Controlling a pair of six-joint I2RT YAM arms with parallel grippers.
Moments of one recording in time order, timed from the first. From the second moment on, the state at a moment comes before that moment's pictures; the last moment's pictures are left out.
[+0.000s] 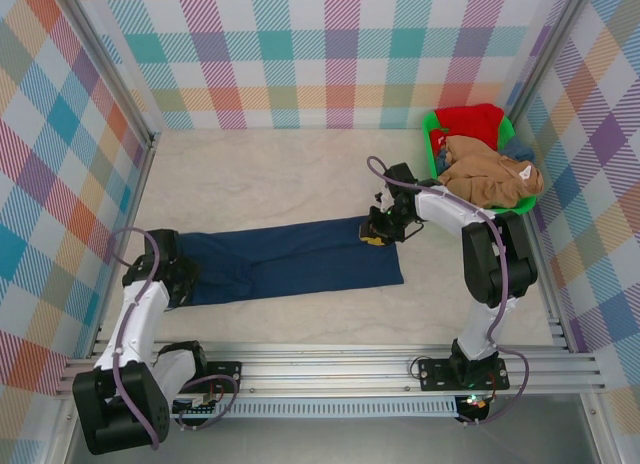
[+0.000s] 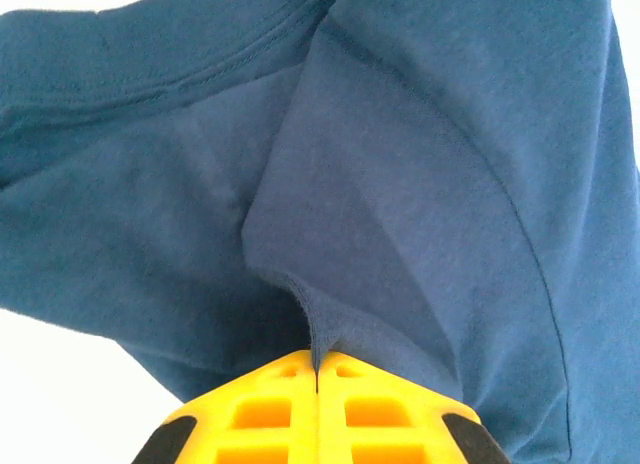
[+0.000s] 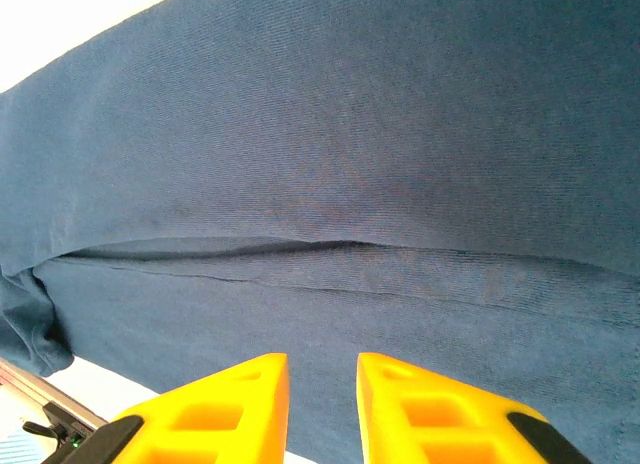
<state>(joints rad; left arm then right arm) 0.19 1.01 0.58 -0.71 -0.01 -0.87 0.37 1.82 1.25 -0.73 -0.48 0.53</state>
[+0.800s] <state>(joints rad) 0.18 1.30 0.82 -0.76 -0.25 -0.79 0.37 1.82 1.25 -0.73 -0.48 0.53</state>
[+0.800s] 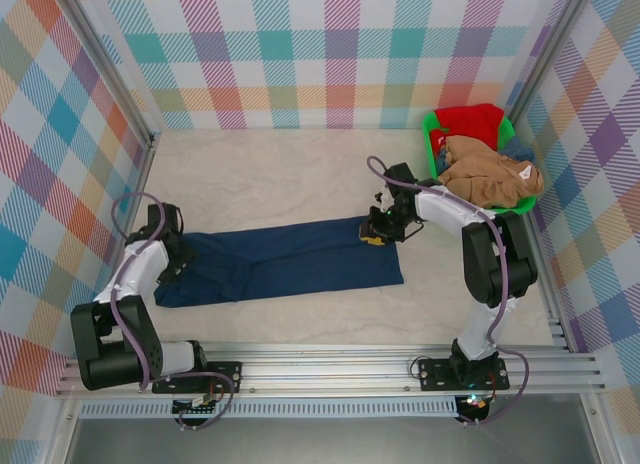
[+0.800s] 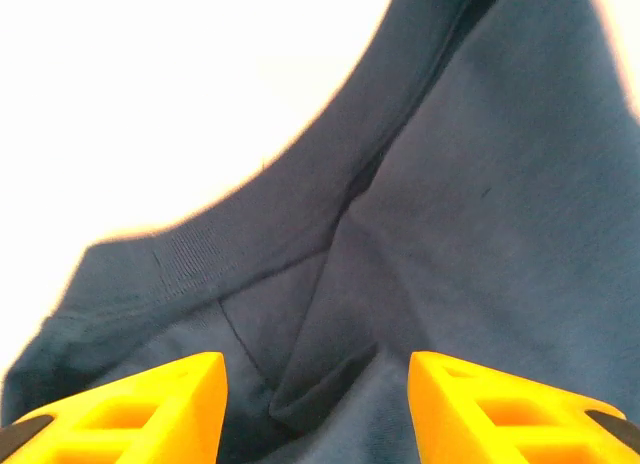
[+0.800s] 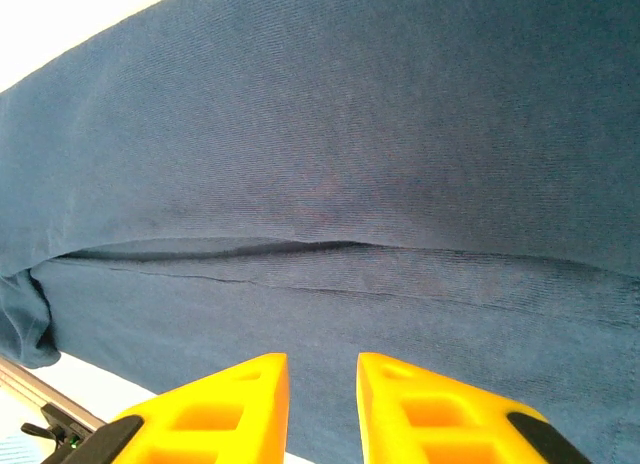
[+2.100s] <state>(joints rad) -0.06 2.43 2.08 -0.74 0.02 -0.96 0.57 1.86 1.12 -0.77 -0.48 0.54</state>
